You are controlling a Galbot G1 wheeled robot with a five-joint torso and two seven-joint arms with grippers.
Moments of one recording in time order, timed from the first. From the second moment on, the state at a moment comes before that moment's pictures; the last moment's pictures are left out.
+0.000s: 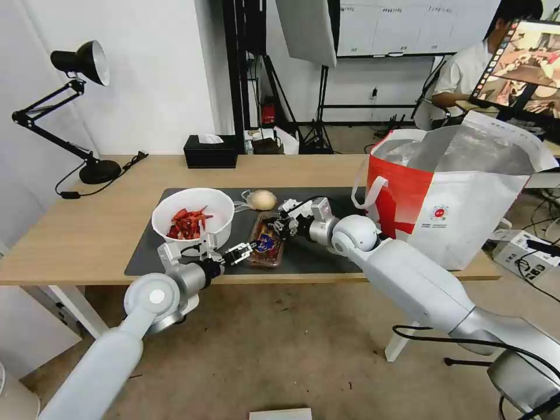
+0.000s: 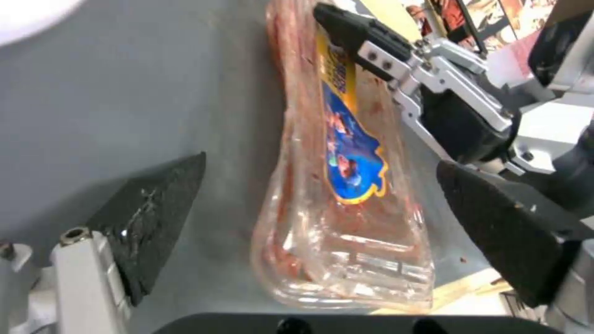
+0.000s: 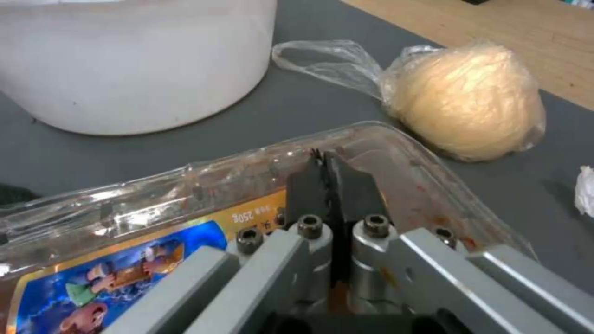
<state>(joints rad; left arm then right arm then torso) 0.96 -1.01 -0.22 -1.87 -1.49 0.55 -0.29 -0.31 1.10 -0.39 1.35 0.69 -0.37 -0.32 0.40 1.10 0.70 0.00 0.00</state>
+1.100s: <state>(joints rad) 0.94 -1.02 -0.18 -1.85 -1.48 0.55 -0.29 -0.31 1.10 -0.39 1.34 0.68 -0.37 -0.32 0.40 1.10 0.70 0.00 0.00</state>
